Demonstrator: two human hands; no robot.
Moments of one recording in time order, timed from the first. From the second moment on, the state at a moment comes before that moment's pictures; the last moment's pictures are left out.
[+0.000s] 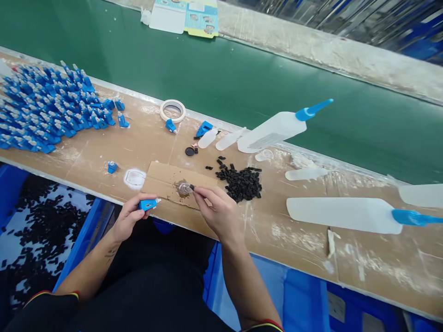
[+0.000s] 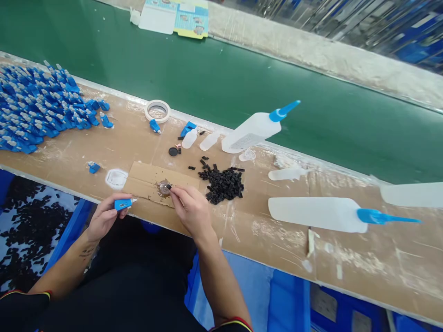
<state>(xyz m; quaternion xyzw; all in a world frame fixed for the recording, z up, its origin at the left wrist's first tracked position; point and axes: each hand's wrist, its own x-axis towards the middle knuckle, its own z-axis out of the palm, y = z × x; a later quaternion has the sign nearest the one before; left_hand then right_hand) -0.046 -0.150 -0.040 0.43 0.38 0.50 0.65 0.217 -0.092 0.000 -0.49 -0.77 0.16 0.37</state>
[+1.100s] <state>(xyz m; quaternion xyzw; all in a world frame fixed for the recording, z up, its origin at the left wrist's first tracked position) -0.012 -0.144 -0.032 0.36 0.38 0.52 0.67 0.219 -0.098 0.029 -0.39 -0.76 0.25 0.46</state>
